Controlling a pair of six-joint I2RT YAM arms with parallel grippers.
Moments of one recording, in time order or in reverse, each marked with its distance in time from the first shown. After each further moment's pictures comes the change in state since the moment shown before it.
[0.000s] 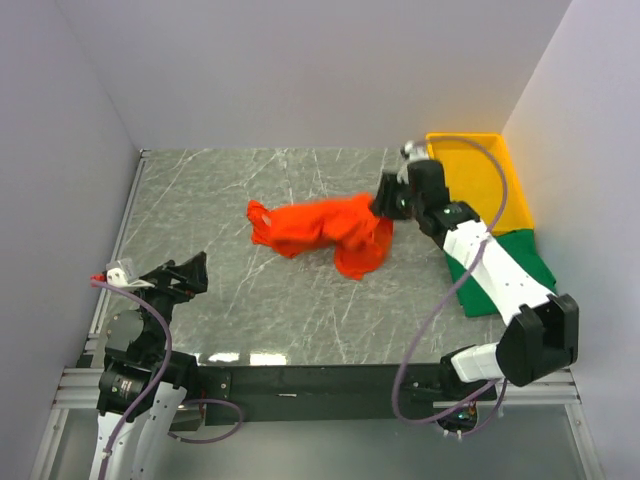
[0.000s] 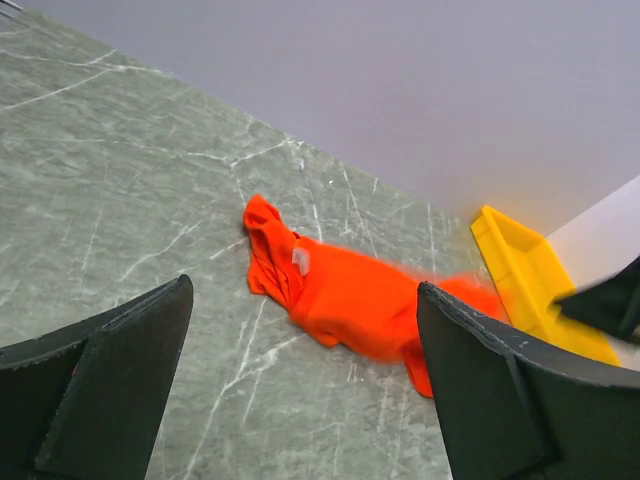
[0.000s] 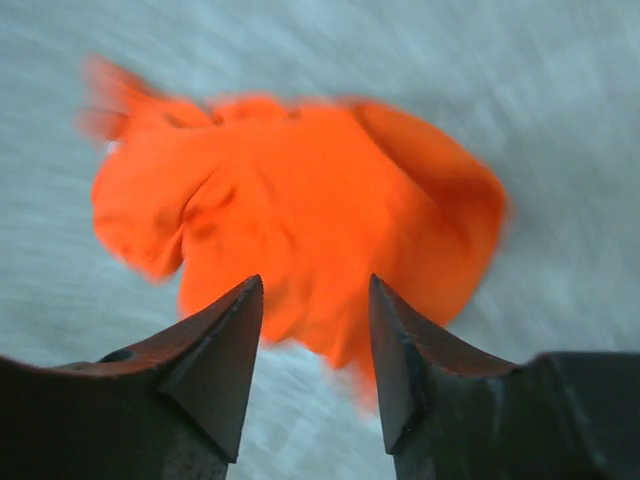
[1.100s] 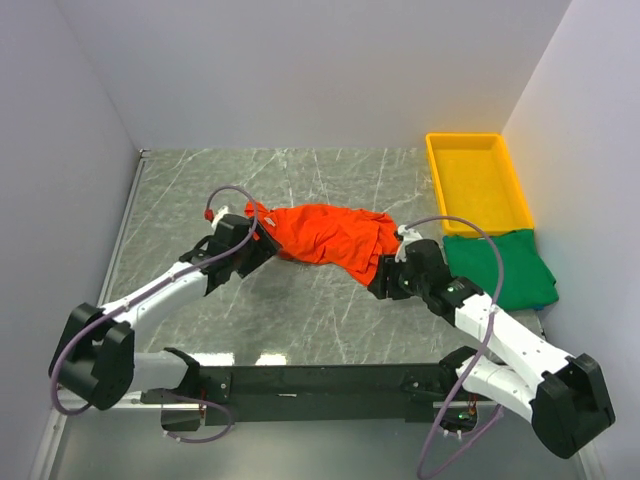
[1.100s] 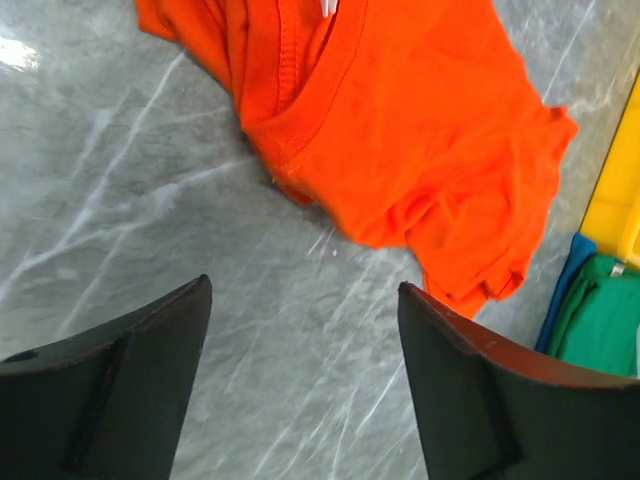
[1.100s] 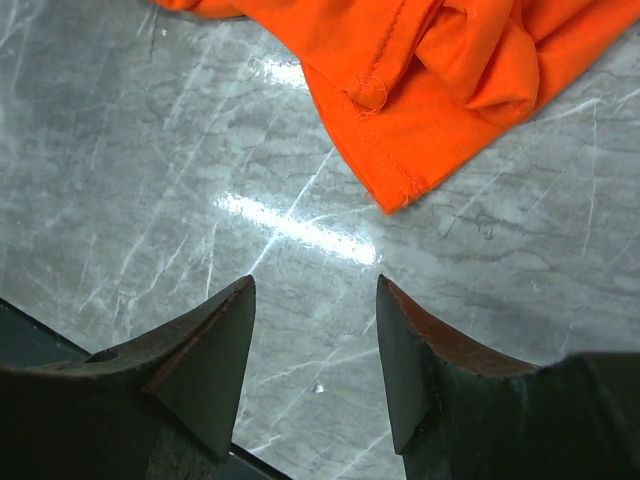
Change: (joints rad) left arm -0.262 1.240 0.260 0.184 0.111 -0.431; right arm 0.129 -0.375 -0.660 0.064 -0.062 0.031
